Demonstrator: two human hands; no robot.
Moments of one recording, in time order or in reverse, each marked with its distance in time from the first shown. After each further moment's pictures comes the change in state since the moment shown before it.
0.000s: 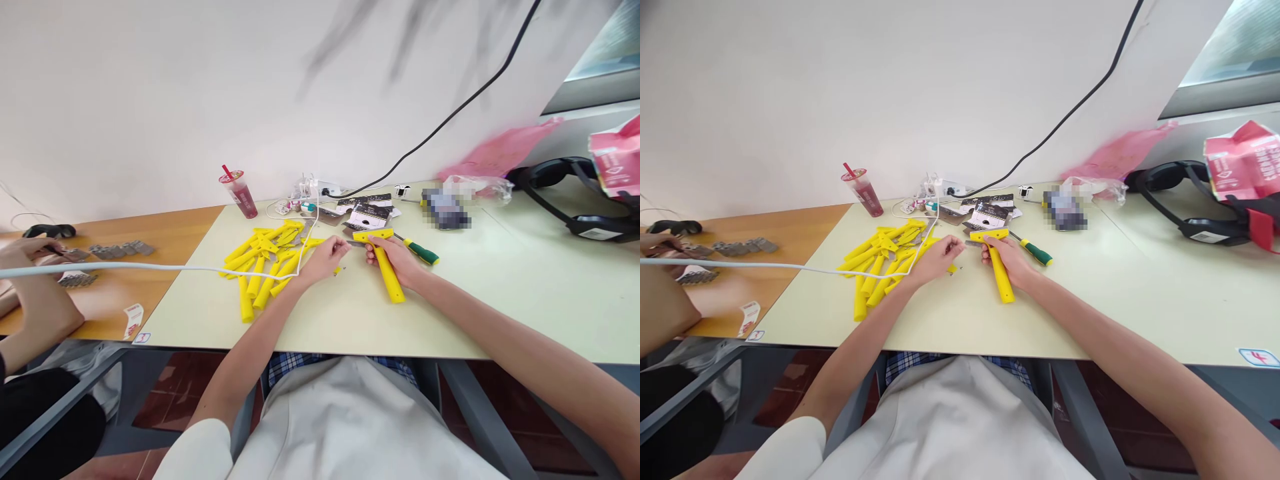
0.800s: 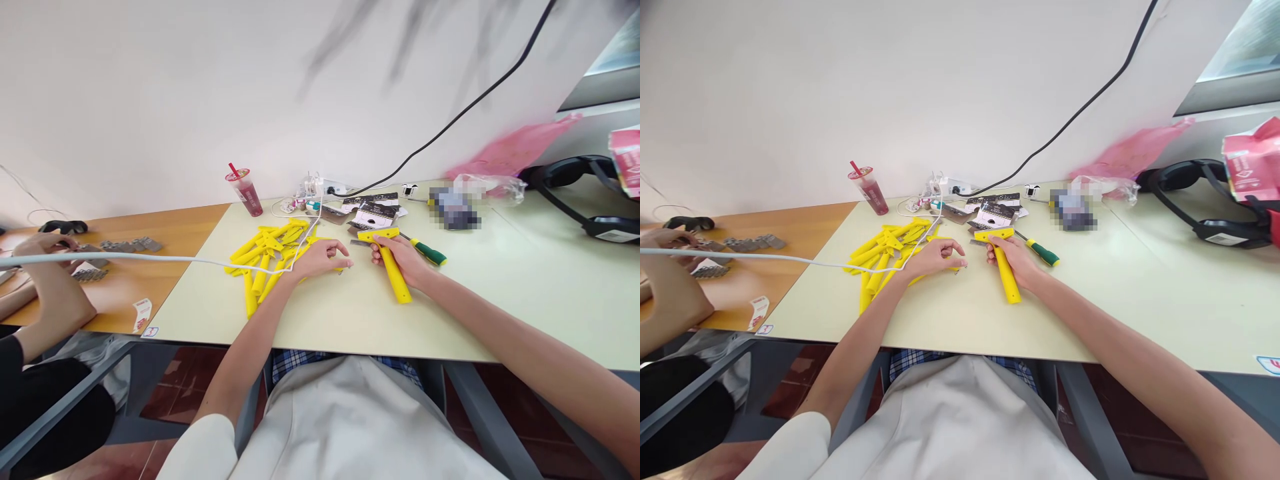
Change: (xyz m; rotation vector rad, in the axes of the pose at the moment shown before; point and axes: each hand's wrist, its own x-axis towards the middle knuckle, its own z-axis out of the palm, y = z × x) left_hand -0.008 0.002 -0.035 0.198 -0.187 -0.036; right_hand 0.000 0.000 -0.001 -0.027 -0.027 -0.014
